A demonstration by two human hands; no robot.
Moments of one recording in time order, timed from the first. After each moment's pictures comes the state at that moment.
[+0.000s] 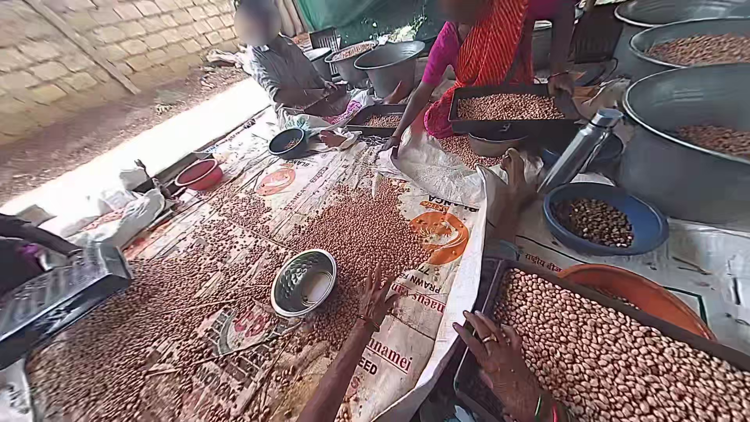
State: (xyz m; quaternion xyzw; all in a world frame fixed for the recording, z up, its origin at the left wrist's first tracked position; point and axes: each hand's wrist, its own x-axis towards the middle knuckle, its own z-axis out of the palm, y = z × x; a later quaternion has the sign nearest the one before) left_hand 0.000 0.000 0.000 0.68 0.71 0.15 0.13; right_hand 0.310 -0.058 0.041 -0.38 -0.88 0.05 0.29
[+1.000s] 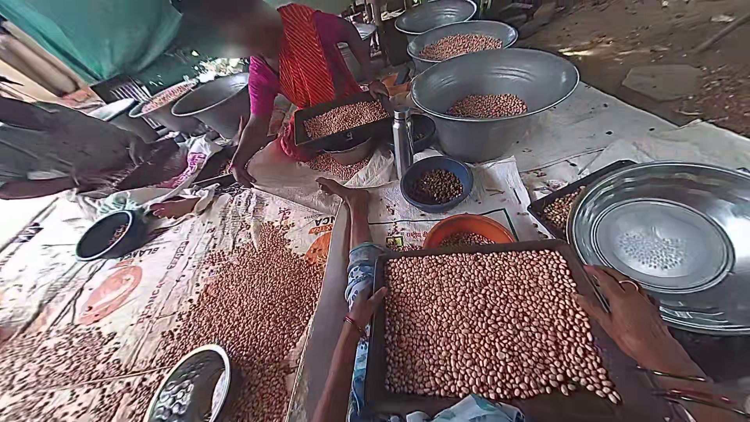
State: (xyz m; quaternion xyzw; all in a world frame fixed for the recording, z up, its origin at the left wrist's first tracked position) left_hand 0.199 0.046 0.062 0.62 0.58 0.17 0.50; right_hand 0.605 -0.163 0.091 -0.79 -0.54 0.05 0.27
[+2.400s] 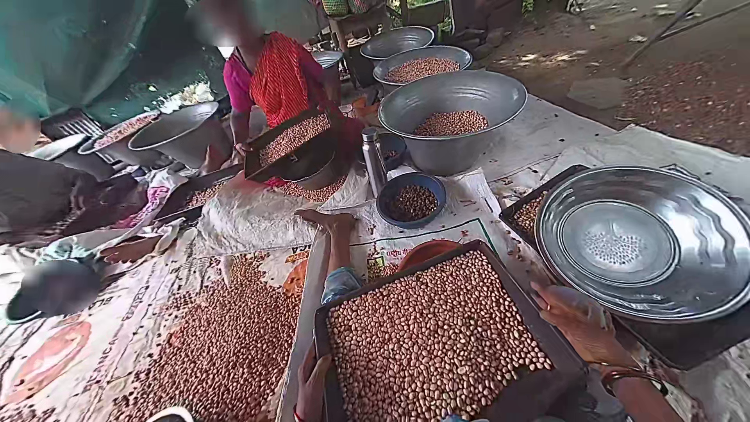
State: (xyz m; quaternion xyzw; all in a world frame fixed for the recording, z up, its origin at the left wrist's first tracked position) left_hand 0.144 -0.013 0.055 0.53 0.60 0.42 0.43; right_hand 0.596 -0.166 0.051 -0.65 -0.33 0.42 0.55
